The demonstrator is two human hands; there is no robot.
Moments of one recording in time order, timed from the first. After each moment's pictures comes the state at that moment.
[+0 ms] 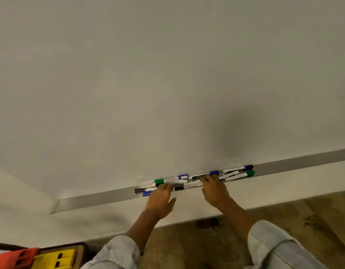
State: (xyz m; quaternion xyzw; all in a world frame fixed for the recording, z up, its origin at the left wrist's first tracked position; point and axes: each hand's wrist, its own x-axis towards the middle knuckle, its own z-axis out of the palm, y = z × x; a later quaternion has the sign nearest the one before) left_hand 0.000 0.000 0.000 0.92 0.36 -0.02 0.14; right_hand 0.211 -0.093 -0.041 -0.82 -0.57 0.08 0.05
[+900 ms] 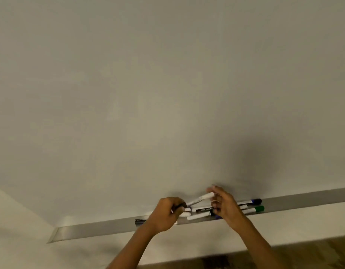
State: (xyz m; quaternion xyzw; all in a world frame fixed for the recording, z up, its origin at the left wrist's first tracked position) left_hand 0.041 0.025 0.071 0.87 0.30 0.11 0.37; right_hand 0.243 -0.082 0.053 -0.56 -0.08 0.53 0.63
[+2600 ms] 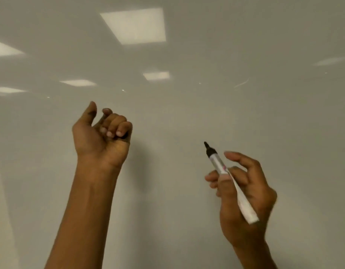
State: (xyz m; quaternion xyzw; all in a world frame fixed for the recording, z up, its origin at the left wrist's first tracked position) left_hand -0.078 0.056 0.535 0.28 -0.07 0.61 0.74; right_hand 0.093 -0.057 0.414 -0.33 -0.49 -0.20 0.78
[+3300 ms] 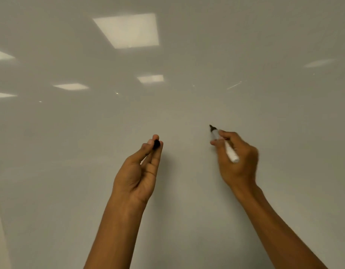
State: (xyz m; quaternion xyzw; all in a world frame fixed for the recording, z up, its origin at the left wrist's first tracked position) left_hand -0.030 0.033 0.491 0.26 0.03 0.55 0.79; right_hand 0.184 0.004 0.448 -0.44 -0.47 -0.35 0.68
